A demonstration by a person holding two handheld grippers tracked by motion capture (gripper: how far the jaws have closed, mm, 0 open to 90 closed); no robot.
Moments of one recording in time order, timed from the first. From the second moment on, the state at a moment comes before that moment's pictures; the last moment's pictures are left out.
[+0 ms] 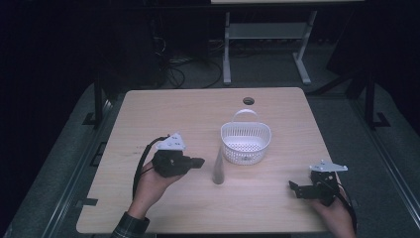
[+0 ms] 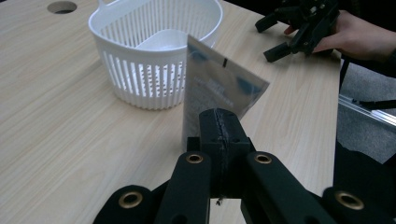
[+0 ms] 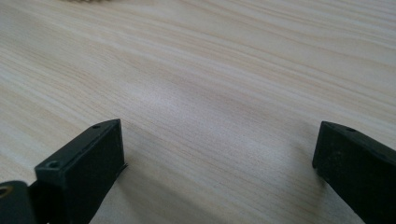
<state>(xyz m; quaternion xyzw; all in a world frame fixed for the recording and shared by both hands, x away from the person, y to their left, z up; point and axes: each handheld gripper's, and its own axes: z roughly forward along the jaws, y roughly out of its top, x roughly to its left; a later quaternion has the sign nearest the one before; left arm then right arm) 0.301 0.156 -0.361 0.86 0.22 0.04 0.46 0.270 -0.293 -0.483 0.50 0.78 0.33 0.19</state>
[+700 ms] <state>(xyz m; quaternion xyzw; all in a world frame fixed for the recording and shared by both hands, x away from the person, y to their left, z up) 0.297 0.130 -0.358 0.86 0.20 0.02 0.47 0.270 -0.293 -0.483 0.50 0.78 0.33 0.19</state>
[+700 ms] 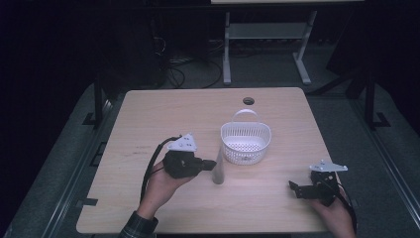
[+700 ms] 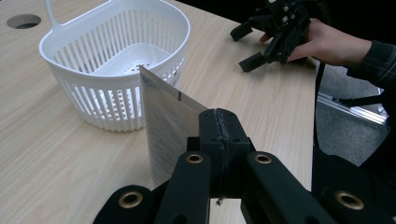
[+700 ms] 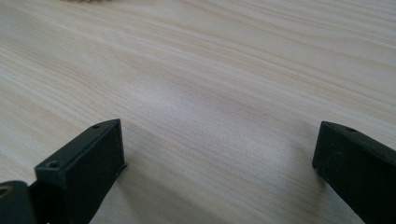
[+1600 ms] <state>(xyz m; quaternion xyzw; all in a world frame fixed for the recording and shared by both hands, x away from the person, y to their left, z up) 0.293 0.113 -0.360 0.86 0.18 0.01 0.47 0.270 -0.293 -0.483 0.50 0.78 0.33 0.19</state>
